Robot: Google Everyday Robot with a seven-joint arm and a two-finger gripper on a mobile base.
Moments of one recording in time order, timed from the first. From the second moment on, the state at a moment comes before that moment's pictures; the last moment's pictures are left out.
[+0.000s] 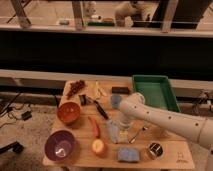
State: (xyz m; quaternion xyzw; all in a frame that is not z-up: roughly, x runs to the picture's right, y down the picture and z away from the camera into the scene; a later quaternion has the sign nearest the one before) arm 0.073 0.242 0.824 -0.36 -0.14 -0.05 0.92
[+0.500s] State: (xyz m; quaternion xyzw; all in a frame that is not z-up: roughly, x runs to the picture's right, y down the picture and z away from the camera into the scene) arm 0.072 0.242 0.823 -0.36 -0.15 -0.06 0.92
